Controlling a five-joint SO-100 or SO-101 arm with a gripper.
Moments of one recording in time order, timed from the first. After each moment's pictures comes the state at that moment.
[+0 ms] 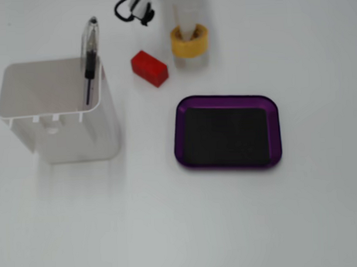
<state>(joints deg) -1.9 136.8 144.8 55.5 -18.5</state>
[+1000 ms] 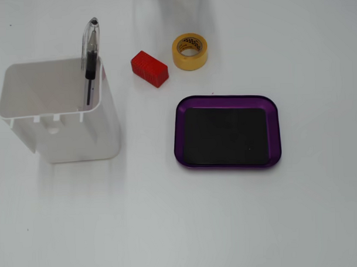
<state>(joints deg) -2.2 159.4 132.3 74.4 -13.2</state>
